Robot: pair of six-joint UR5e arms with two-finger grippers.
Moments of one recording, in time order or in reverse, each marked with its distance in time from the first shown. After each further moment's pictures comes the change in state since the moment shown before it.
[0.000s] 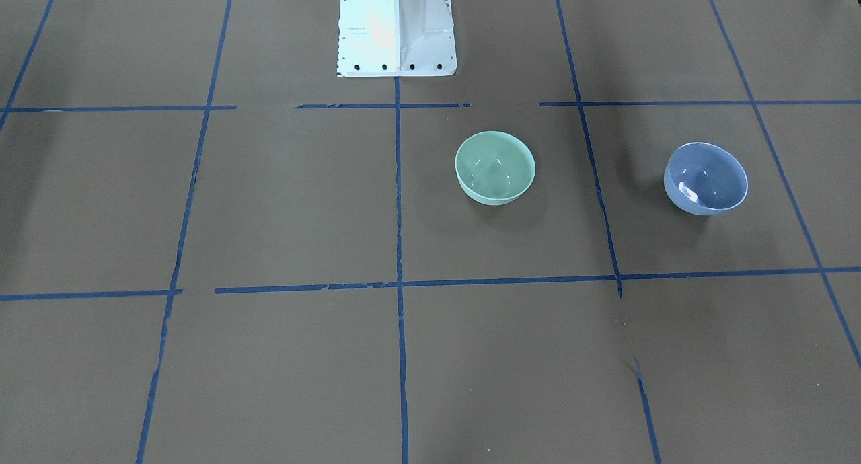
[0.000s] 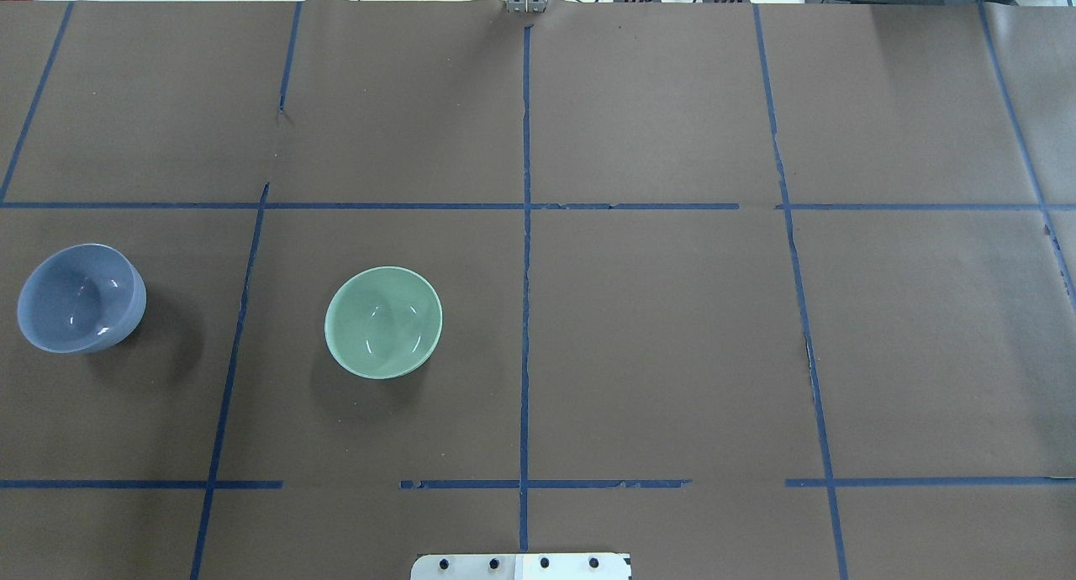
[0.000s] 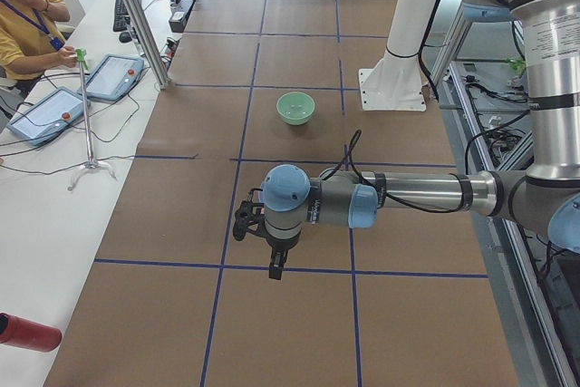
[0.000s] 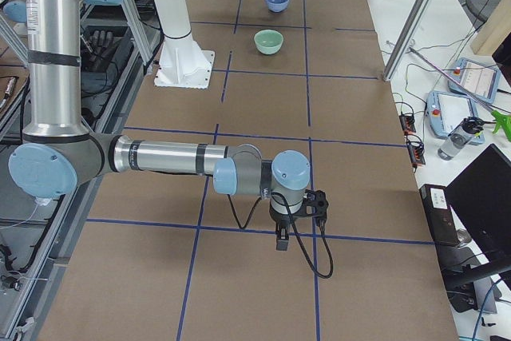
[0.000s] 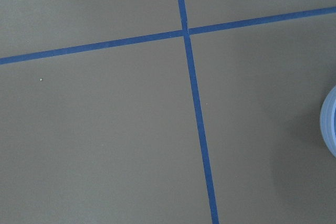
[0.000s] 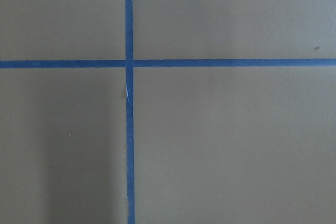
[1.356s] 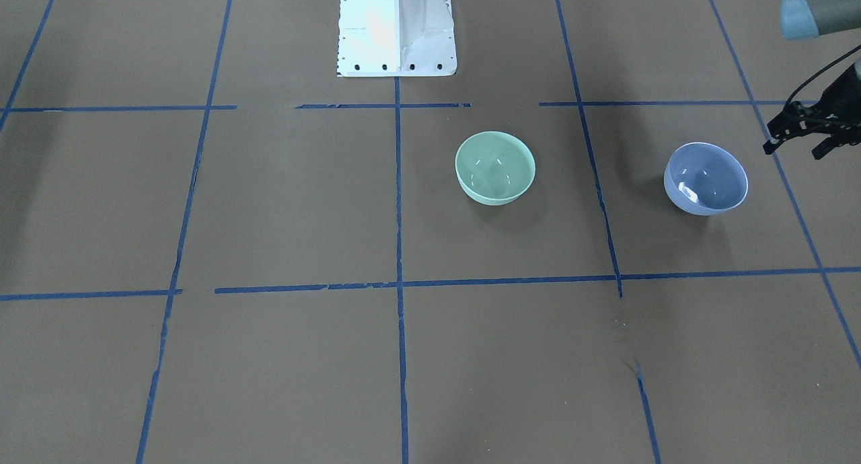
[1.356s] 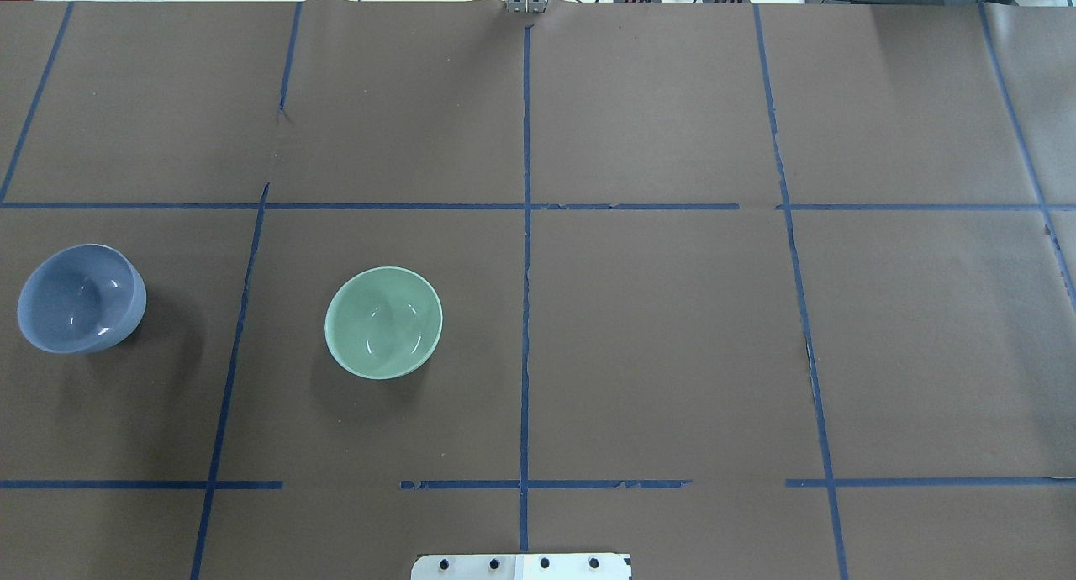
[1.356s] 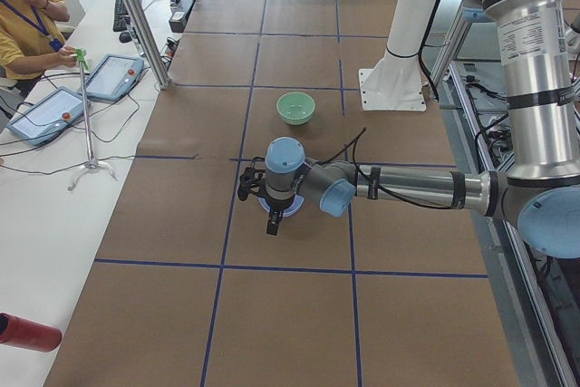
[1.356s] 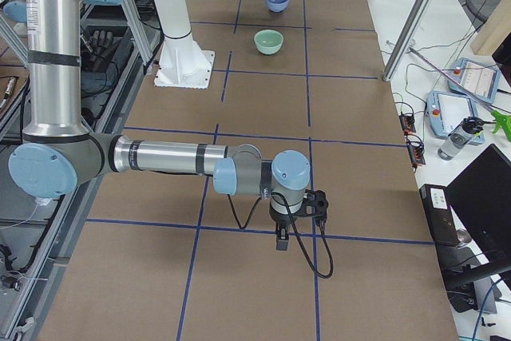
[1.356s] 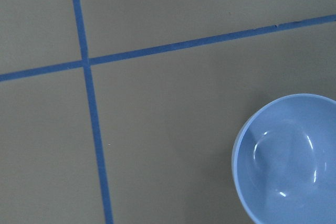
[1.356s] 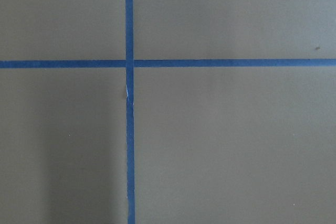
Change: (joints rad) left arm 0.442 0.006 0.032 -0.524 0.106 -0.709; right arm 0.000 0.000 0.000 0.001 0.000 0.000
